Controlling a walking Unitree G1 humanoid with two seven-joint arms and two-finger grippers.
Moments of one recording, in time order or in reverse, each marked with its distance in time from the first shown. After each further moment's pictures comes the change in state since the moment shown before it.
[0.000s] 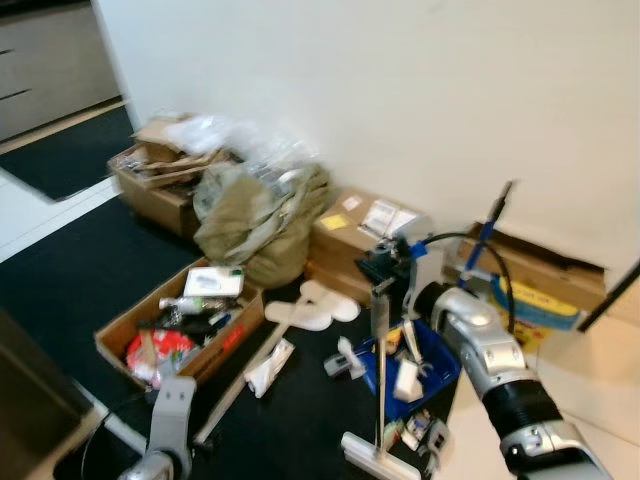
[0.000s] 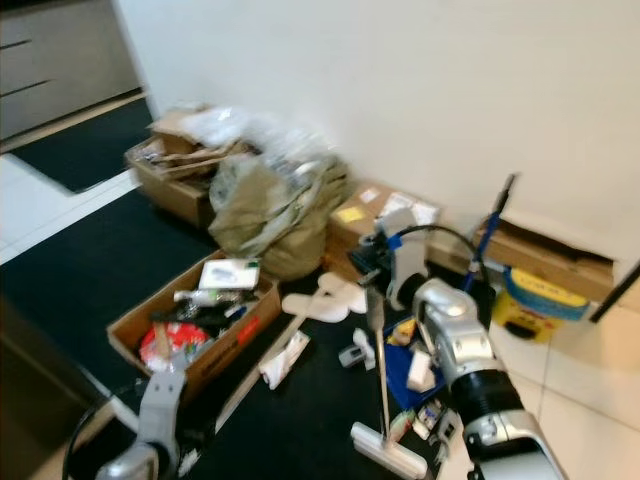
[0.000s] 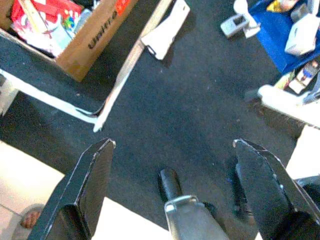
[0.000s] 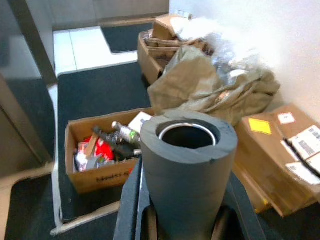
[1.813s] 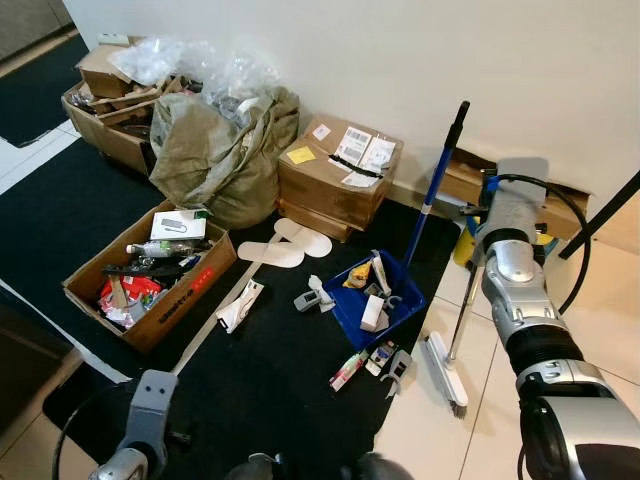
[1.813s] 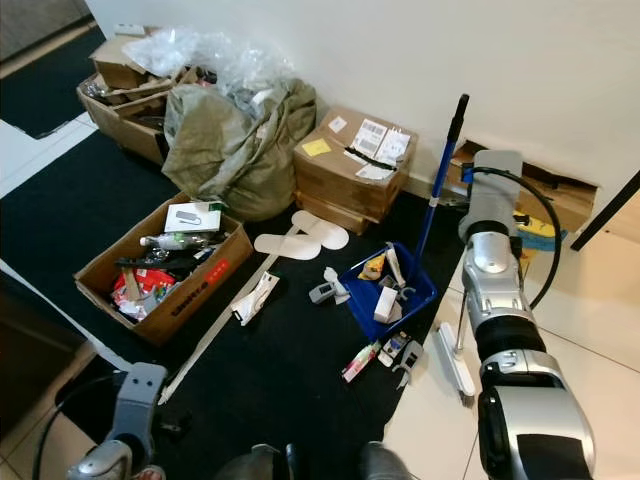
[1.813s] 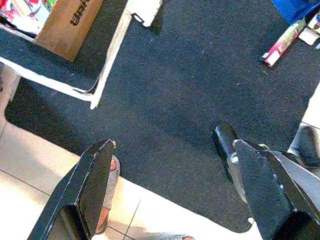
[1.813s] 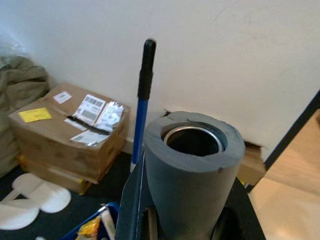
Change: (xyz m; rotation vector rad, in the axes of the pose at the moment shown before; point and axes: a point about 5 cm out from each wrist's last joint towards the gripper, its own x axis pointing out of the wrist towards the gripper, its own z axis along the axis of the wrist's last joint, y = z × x) left arm -0.012 0.038 0.012 0.131 -0.114 0.053; right arm -0.020 -0.082 0.030 -0.122 -0.180 -0.926
